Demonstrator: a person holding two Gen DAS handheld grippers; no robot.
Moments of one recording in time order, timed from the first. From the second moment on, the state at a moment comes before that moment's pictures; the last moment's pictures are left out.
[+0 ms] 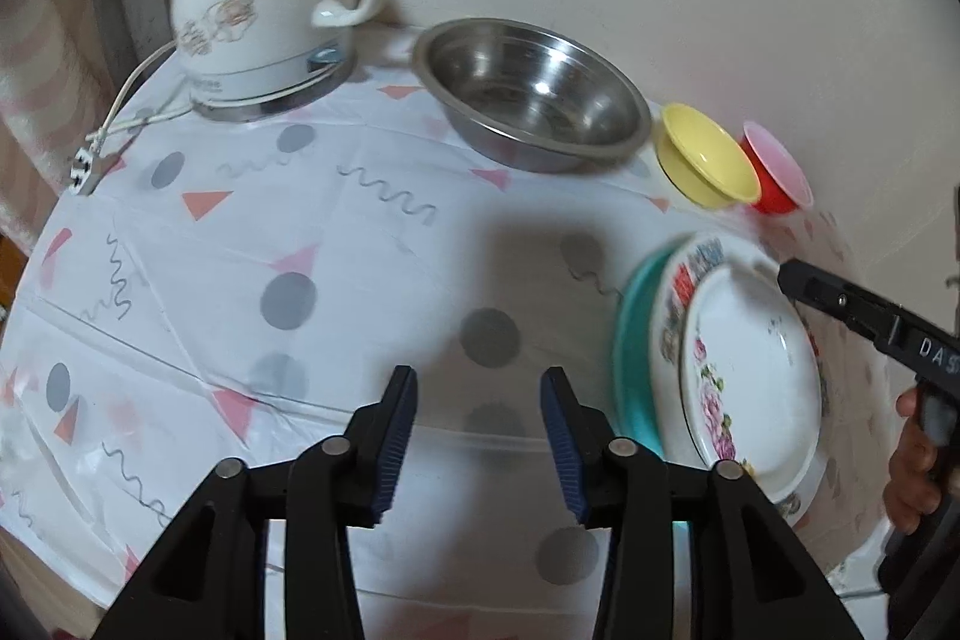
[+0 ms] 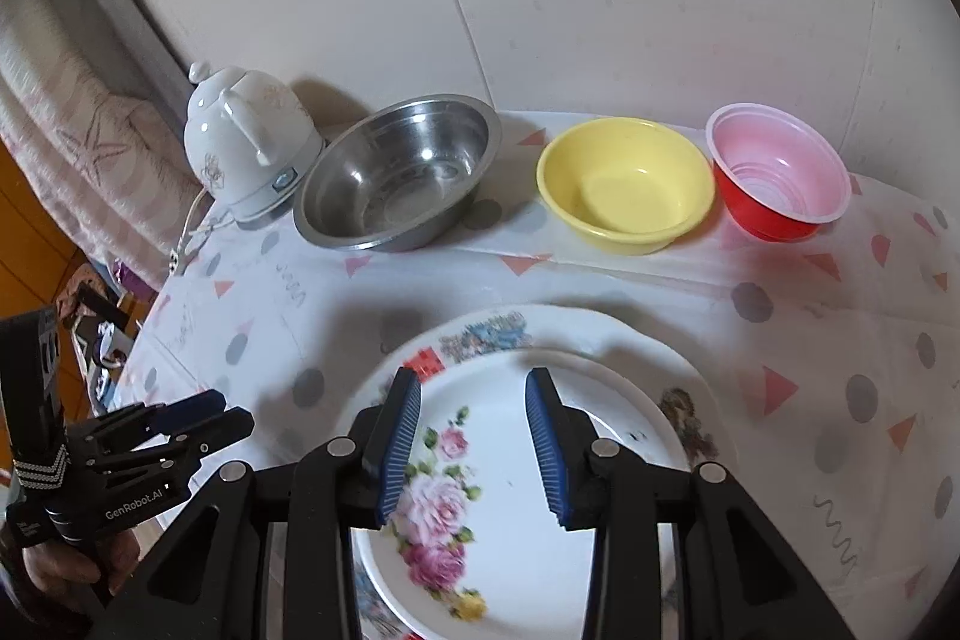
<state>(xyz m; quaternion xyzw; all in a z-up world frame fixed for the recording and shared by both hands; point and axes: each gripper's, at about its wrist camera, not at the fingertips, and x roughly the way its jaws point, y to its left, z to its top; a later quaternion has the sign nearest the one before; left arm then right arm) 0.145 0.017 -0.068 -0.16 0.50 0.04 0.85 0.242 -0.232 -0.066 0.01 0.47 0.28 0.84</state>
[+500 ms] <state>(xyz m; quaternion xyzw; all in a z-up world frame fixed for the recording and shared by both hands) 0.200 0.060 -0.051 -0.17 0.45 0.03 0.87 0.287 -0.183 -0.060 0.04 0.48 0.27 0.83</state>
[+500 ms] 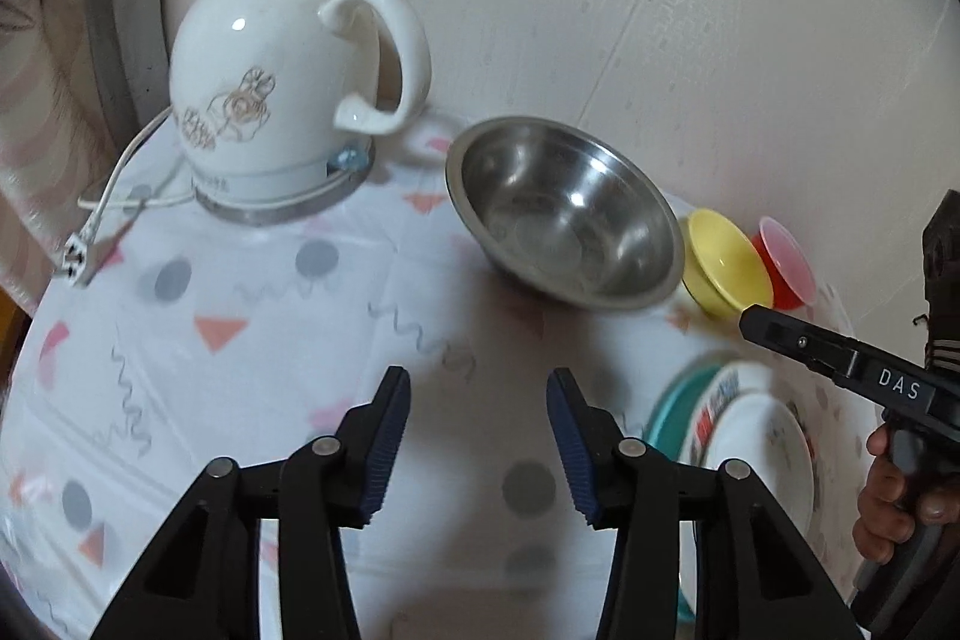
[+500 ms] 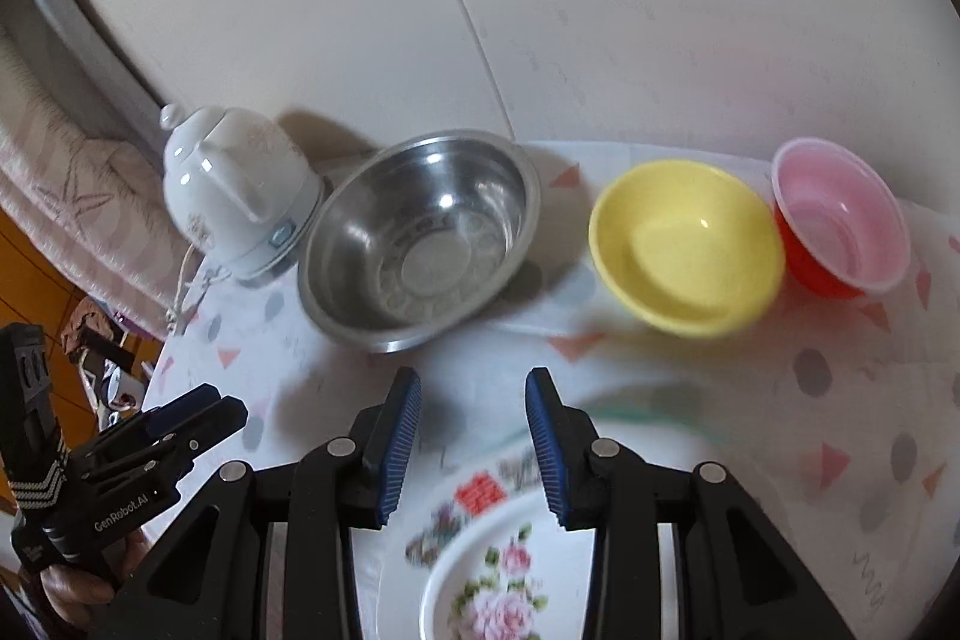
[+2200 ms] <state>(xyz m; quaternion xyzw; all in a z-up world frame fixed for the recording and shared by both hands) 0.184 0.099 -0.073 -0.21 0.42 0.02 0.88 0.310 -0.104 -0.088 -0.04 0.51 0.29 0.81</state>
